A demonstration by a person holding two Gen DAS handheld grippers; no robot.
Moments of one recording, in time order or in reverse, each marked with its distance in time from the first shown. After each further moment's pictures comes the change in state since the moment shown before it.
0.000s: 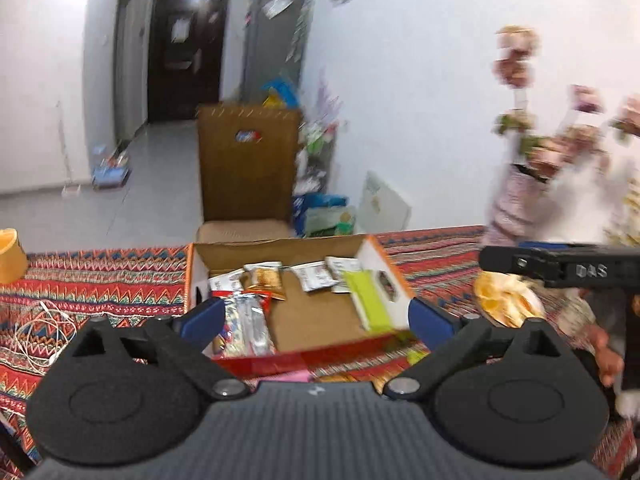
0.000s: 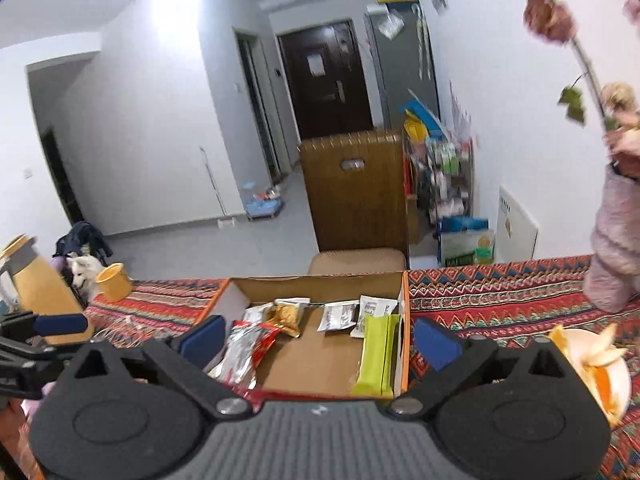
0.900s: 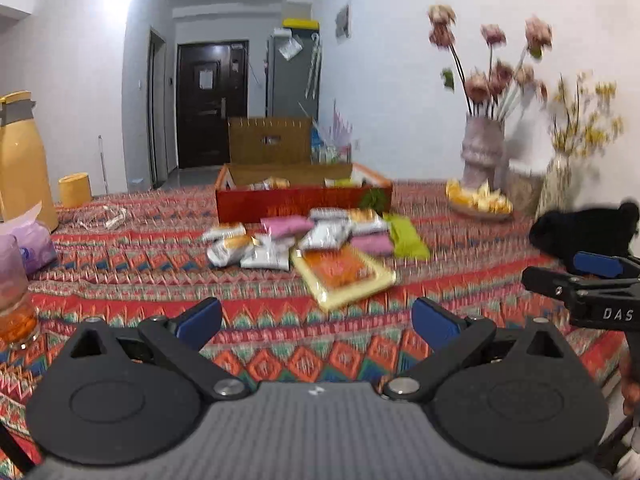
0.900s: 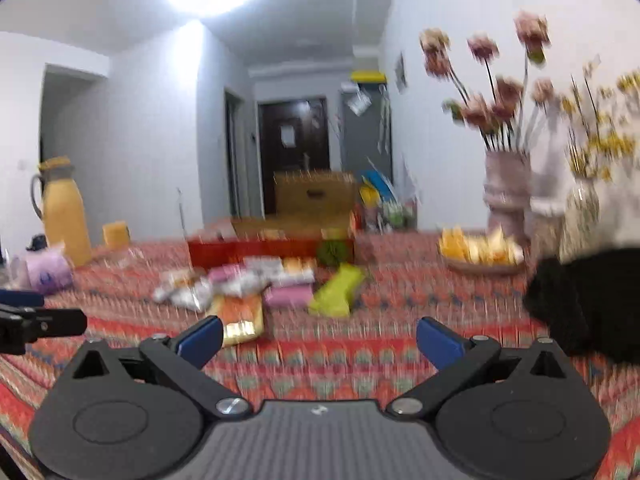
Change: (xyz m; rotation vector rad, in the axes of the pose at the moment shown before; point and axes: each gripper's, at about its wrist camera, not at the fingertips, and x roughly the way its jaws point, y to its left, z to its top) left arm -0.133 -0.076 -0.296 0.041 -0.137 0.125; right arm -0.181 0.045 -0.333 -0.063 -0.240 -0.176
